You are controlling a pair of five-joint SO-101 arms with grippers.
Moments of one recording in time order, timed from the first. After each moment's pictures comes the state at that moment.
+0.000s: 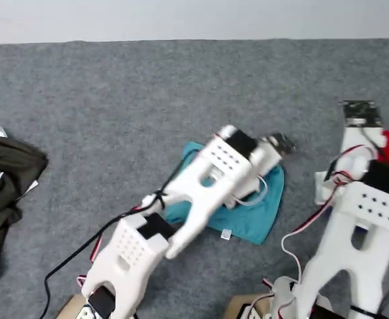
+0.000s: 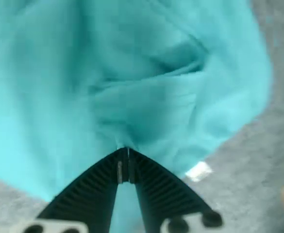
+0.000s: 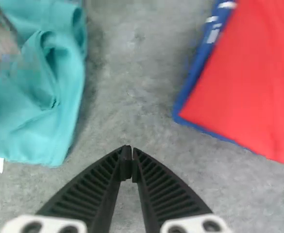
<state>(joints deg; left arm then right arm) 41.1 40.0 -29.7 98.8 -7.1 22.7 -30.0 21.7 87.4 19.9</state>
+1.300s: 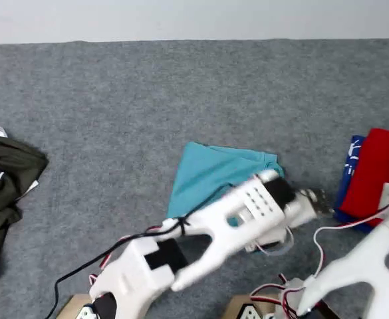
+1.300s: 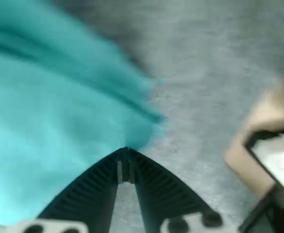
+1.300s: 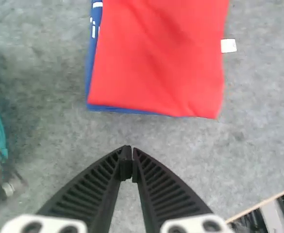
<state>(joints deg) 55.8 33.4 -20.8 98.6 -8.0 45.1 -29.7 8.5 92.3 27.9</state>
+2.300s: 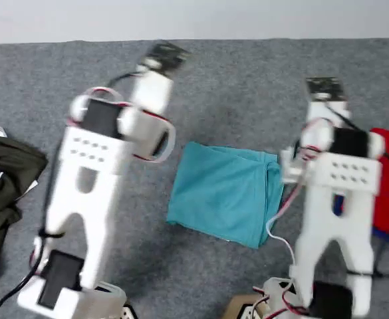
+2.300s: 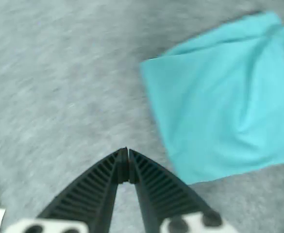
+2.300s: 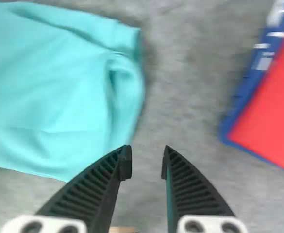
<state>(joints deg) 10.9 -5.2 -13.8 99.0 -4.6 3.3 -17.1 10.6 91.8 4.1</state>
